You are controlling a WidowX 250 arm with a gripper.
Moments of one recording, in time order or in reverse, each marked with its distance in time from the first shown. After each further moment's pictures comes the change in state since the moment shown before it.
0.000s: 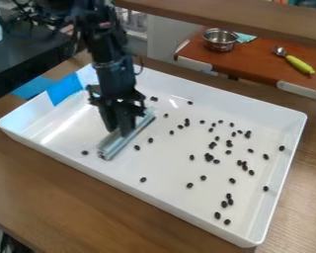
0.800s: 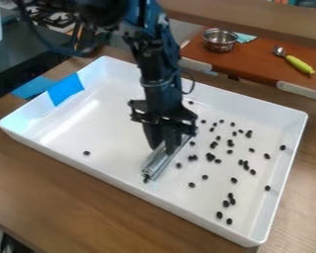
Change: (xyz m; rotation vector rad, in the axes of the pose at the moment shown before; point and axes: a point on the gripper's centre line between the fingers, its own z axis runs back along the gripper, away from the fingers) arm 0.003 -0.085 -0.018 -0.011 -0.044 -0.026
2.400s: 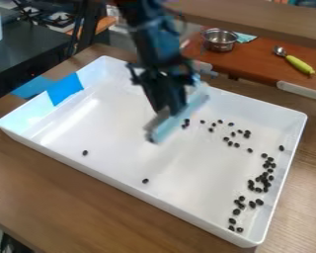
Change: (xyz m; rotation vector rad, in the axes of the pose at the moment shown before) arm 0.016 0.024 0.073 -0.152 -0.059 -0.009
